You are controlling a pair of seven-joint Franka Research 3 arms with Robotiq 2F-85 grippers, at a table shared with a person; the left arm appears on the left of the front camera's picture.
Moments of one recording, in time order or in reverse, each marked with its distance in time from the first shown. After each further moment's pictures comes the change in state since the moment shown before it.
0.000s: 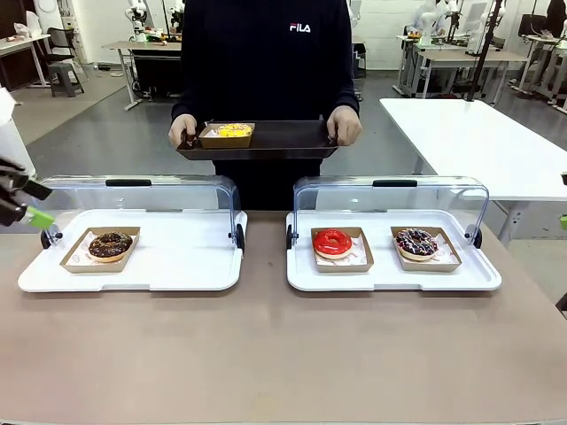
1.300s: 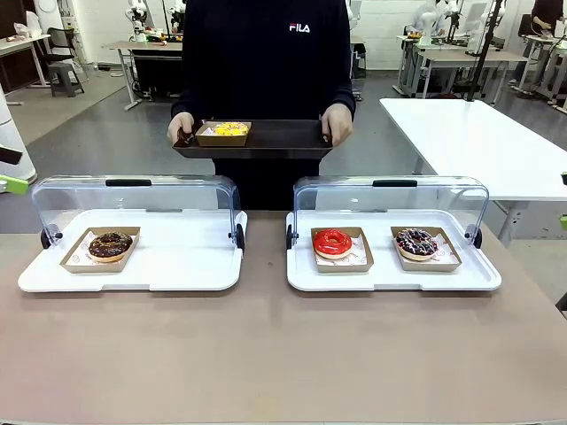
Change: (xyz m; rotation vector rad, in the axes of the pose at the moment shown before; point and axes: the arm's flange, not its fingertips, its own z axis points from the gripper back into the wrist) left arm -0.019 0.035 0.039 0.128 -0.233 -0.051; right arm 0.000 0.000 0.000 0.000 0.000 0.000
